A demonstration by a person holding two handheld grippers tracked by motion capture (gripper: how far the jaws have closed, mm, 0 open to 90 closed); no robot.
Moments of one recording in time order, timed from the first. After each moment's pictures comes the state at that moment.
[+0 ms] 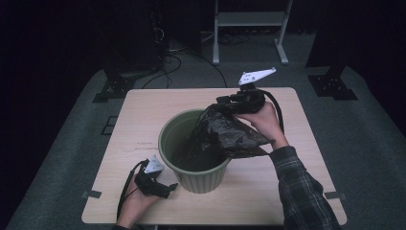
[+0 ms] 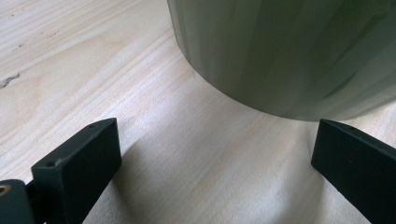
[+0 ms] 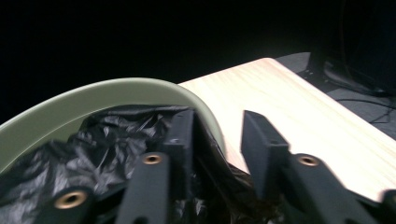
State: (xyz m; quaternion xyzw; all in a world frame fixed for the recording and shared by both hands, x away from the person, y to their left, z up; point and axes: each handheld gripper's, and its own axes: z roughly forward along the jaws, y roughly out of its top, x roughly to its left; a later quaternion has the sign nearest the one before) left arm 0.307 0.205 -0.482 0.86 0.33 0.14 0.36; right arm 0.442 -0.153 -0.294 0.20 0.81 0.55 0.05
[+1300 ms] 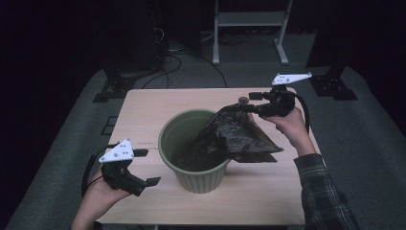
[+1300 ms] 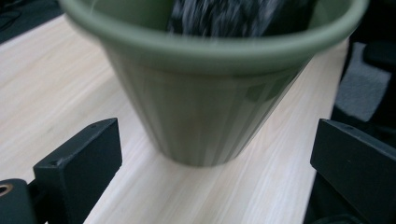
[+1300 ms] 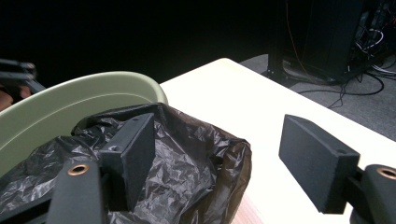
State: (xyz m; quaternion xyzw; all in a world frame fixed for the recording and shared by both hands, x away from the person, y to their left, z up) left arm 0.270 0.232 -0.326 0.86 0.22 0.11 0.45; right arm 0.432 -0.225 -0.301 0.28 0.78 0.56 0.08
